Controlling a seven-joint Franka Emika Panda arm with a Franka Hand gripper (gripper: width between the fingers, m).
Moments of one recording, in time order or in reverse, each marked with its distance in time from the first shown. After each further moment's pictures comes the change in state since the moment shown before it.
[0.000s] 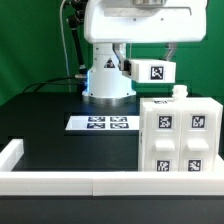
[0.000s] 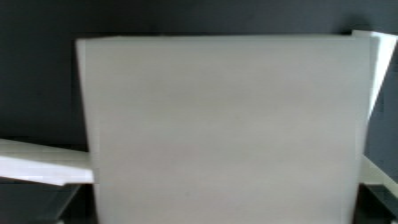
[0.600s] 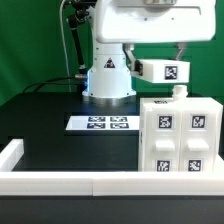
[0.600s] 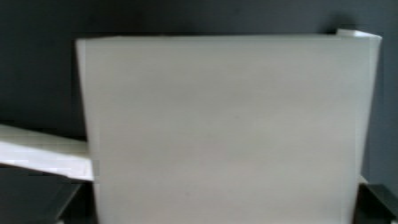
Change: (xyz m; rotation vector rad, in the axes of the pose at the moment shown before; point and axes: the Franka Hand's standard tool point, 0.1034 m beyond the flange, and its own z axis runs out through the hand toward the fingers) arm 0.013 -0.024 0.003 0.002 0.005 -0.071
